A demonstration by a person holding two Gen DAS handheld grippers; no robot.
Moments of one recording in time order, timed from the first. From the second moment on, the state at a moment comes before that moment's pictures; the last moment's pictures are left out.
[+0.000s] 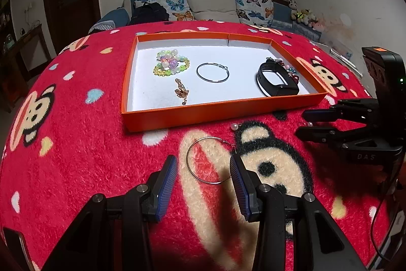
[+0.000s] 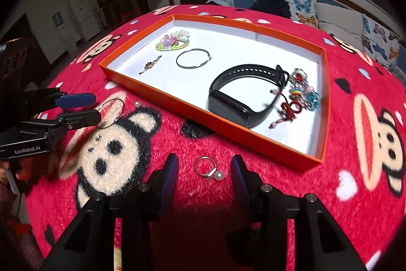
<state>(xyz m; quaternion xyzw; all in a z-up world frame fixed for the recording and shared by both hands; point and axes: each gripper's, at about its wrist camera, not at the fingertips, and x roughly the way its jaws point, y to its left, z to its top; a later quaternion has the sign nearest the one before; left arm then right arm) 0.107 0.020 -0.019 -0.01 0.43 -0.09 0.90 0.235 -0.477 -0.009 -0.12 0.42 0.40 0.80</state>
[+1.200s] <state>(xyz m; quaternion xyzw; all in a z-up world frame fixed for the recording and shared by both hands) 0.149 -0.012 -0.023 0.00 0.42 -0.17 0.89 0.229 -0.479 -0.007 -0.13 0.42 0.40 0.80</state>
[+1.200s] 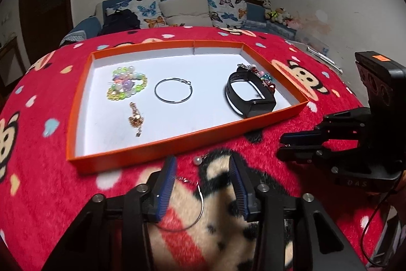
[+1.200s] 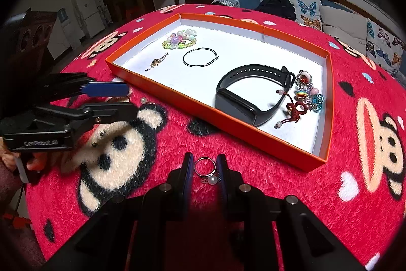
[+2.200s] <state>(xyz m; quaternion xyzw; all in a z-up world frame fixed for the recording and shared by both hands) 0.144 -0.019 -0.015 0.03 0.40 -0.16 0.90 0.221 -0.484 0.001 -0.12 0.41 0.39 0.82</state>
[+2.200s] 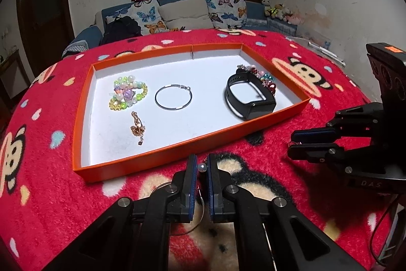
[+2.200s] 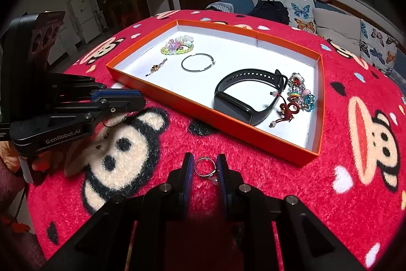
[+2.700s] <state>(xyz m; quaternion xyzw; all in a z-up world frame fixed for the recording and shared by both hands) 0.142 -0.002 0.033 0.01 0.37 -0.16 0.92 0.224 -0.485 0.035 -0.10 0.37 0.38 0.84</state>
